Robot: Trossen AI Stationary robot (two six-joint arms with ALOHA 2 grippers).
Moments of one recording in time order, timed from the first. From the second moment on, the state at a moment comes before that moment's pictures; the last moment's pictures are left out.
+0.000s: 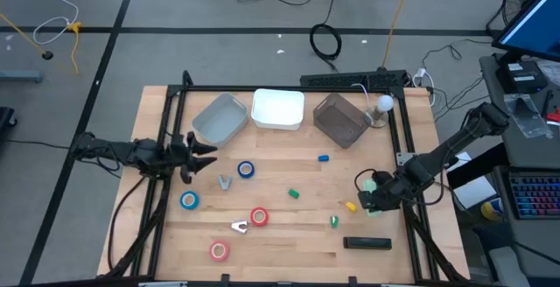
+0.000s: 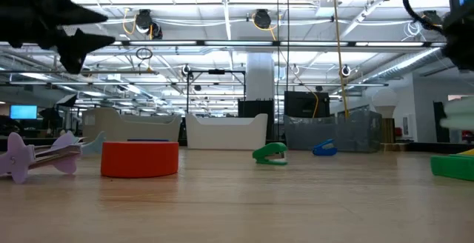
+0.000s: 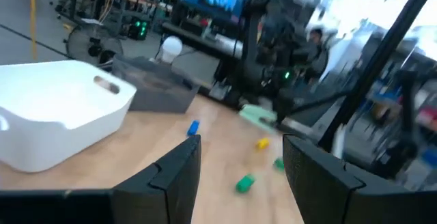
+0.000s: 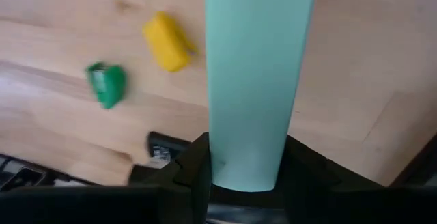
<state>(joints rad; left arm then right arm) -0.23 0.03 0.06 0.04 -0.33 -0.41 0.61 0.98 0.61 -0.81 -0.12 2.09</state>
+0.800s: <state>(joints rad) -0.23 0.14 0.06 0.38 -0.43 -0.65 0.21 1.26 0.89 -0.54 0.06 1.32</state>
